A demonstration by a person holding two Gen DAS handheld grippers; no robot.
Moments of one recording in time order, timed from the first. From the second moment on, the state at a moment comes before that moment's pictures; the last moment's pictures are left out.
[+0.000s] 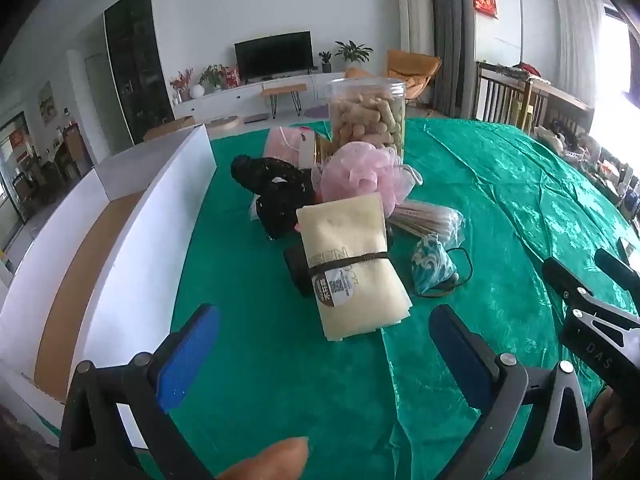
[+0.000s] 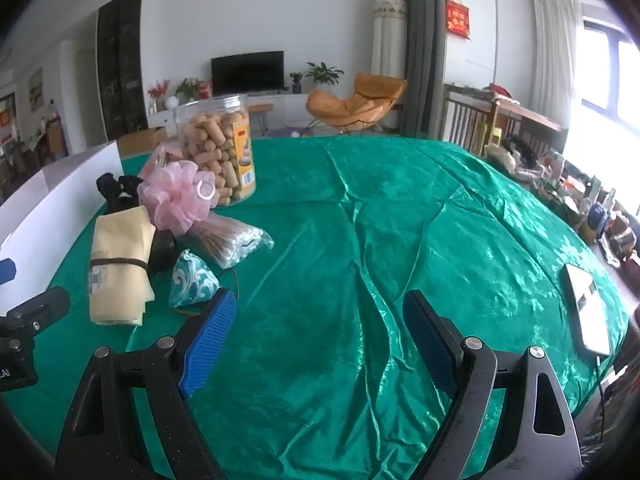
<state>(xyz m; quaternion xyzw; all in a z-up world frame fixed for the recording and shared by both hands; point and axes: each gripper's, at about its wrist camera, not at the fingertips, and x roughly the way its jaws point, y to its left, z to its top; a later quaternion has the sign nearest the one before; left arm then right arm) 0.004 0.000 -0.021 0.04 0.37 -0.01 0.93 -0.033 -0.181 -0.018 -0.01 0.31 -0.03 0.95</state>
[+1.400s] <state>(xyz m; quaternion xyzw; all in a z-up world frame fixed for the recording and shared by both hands) 0.017 0.002 -0.053 0.04 0.42 0.00 0.91 -0.030 -0.180 -0.022 0.00 0.32 -0.03 0.95</state>
